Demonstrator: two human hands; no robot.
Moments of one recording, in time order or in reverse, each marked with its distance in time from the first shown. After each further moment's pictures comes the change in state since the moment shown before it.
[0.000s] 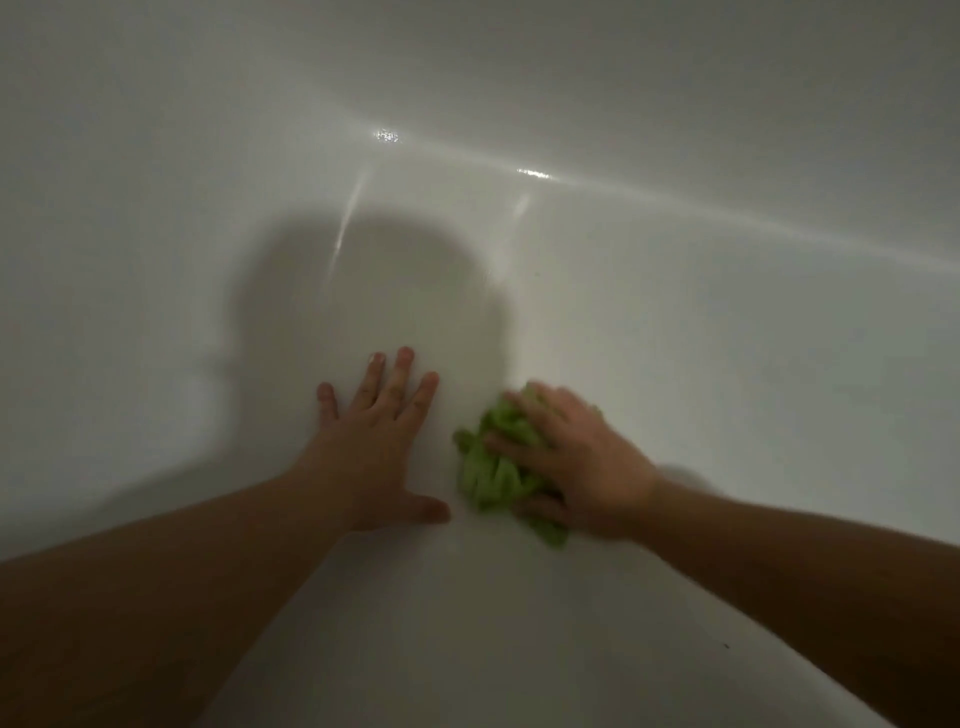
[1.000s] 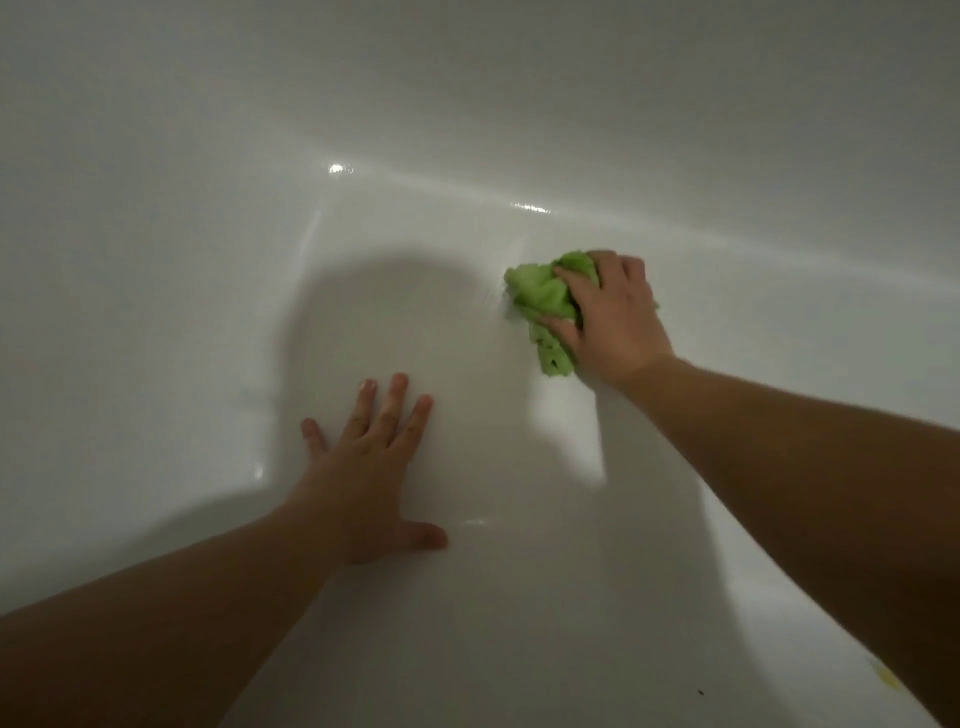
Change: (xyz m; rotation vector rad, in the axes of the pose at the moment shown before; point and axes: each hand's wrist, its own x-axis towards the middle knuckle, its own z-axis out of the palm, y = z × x) left_hand 0.011 0.030 -0.001 -0.060 -0.012 -0.054; right_hand 0.066 0.108 -0.073 -0.003 0.354 0.465
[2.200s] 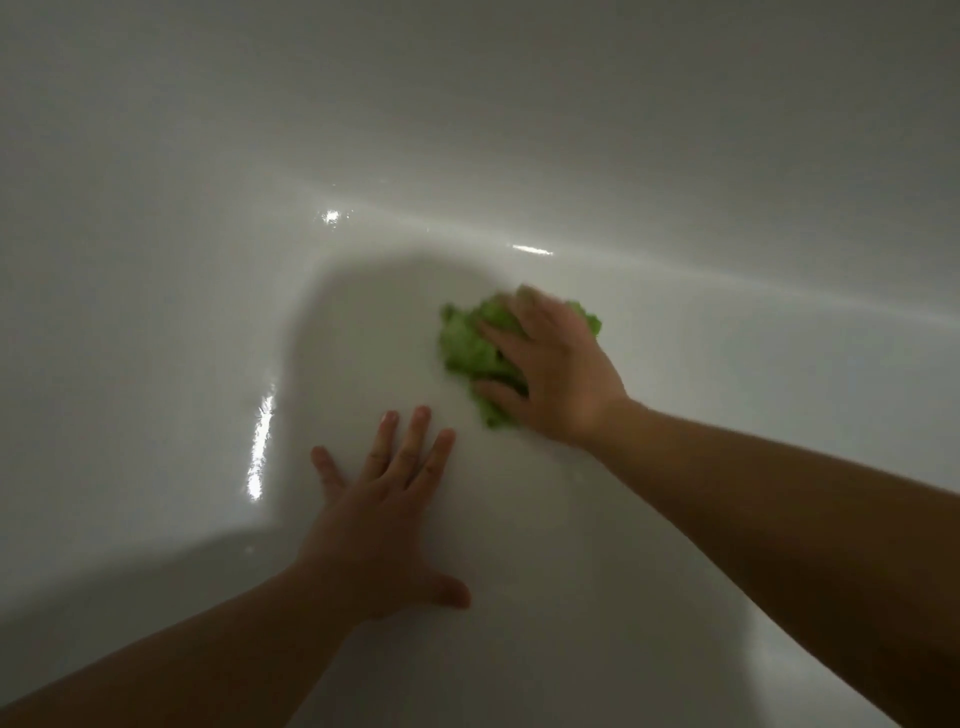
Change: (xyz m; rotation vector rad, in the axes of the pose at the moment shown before) left_hand 0.018 0.014 -0.010 -0.007 0.009 0.021; right_hand 0.024 -0.041 0.017 -0.045 -0.030 -0.292
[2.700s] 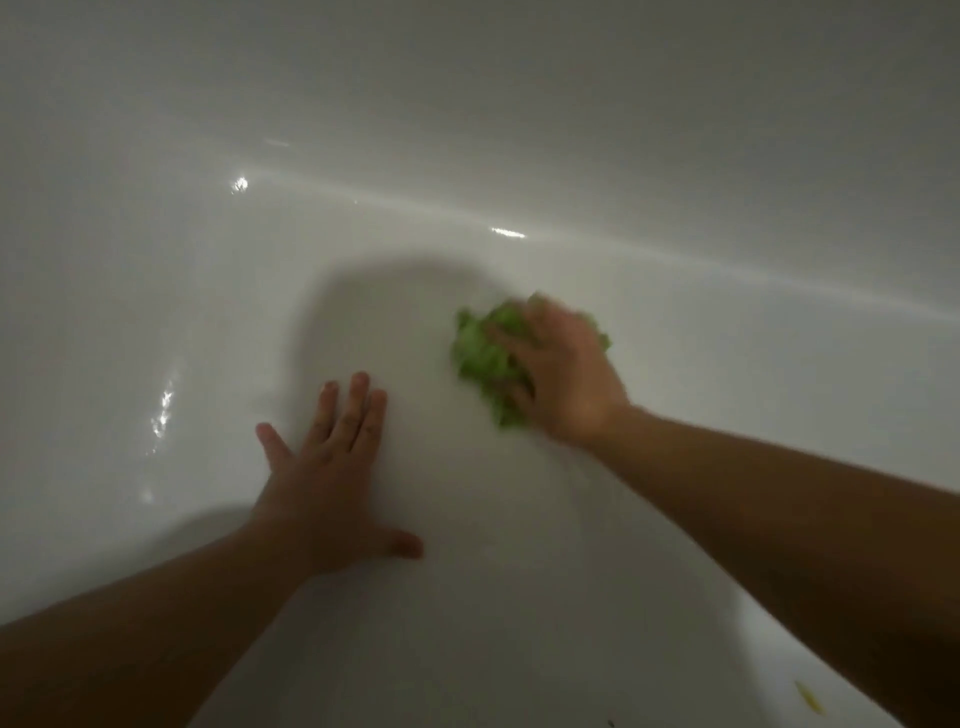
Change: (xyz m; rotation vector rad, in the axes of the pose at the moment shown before) left_hand 0.003 0.035 0.001 -0.032 0.027 -0.120; right_hand -0.076 0.059 -0.003 0.016 0.008 0.019
